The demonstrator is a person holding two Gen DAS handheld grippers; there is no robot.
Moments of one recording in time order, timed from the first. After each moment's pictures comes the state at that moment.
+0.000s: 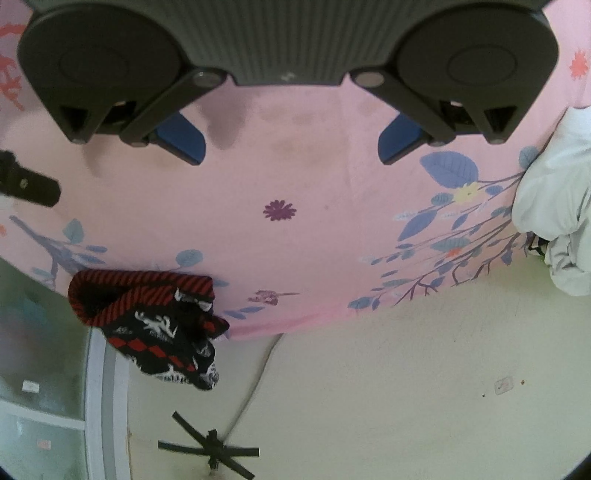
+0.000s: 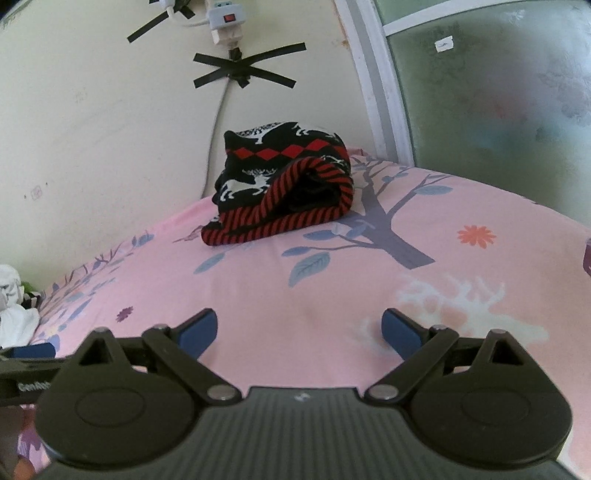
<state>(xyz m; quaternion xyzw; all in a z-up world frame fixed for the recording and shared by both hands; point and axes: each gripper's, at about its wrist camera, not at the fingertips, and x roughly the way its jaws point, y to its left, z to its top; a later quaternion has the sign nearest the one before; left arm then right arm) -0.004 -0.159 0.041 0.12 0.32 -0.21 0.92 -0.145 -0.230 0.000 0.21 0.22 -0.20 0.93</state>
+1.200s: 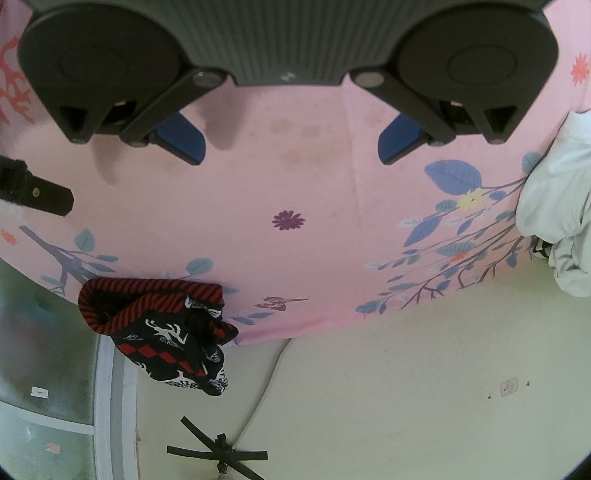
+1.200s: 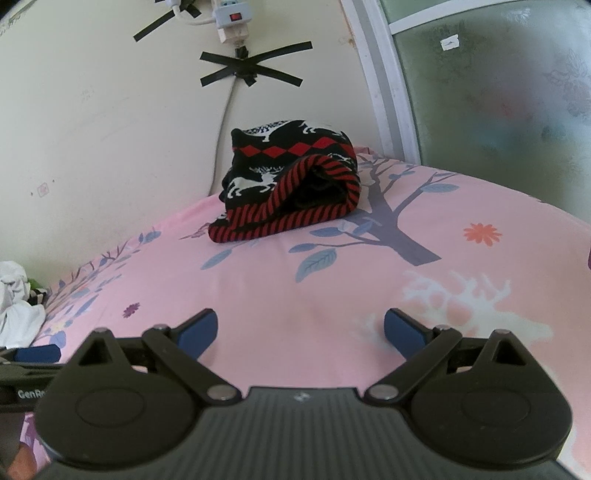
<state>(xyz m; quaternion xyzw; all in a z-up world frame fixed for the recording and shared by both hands) -0.010 -0.158 0.040 0.13 0.33 -0.22 0.91 -0.149 -0.227 0.000 0.22 0.22 -0.19 0.93</state>
